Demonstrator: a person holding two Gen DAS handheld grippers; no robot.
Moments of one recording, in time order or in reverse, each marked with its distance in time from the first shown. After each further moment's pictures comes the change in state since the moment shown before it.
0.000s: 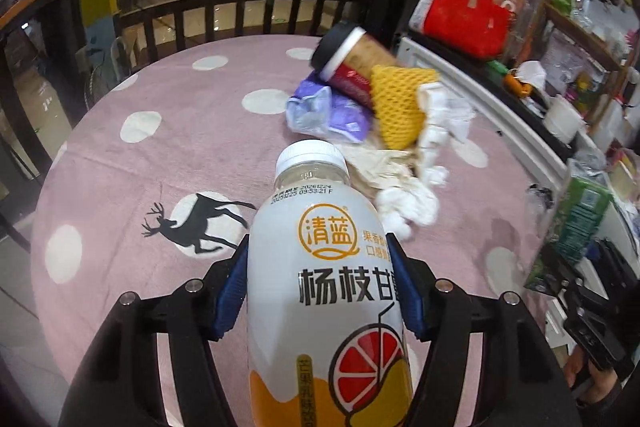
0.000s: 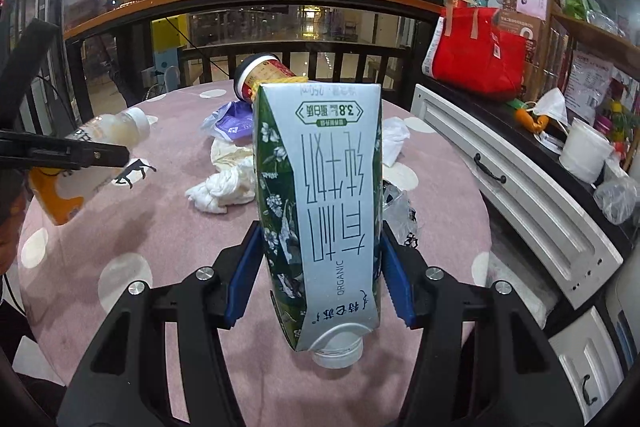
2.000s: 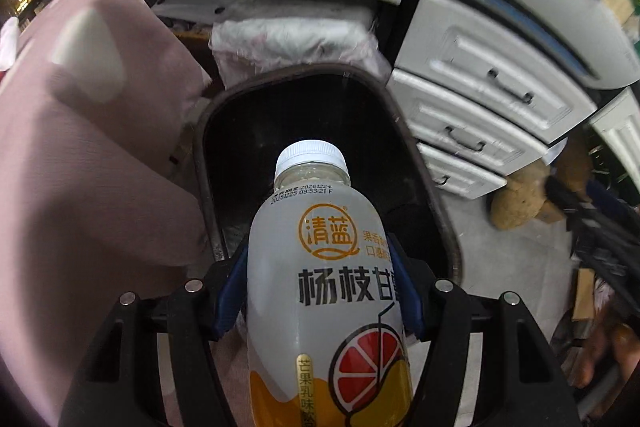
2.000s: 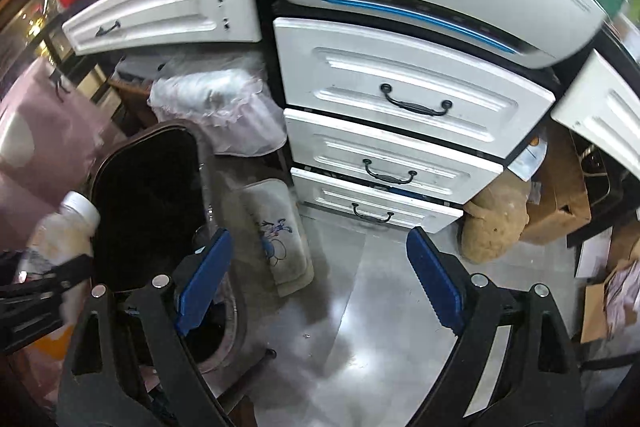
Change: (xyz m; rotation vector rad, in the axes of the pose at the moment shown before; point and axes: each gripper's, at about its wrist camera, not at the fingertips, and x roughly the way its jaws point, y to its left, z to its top) left arm 0.169 -0.377 -0.166 0.625 0.432 -0.242; right arm -0.091 -0.275 -0.251 0.795 0.404 -0.667
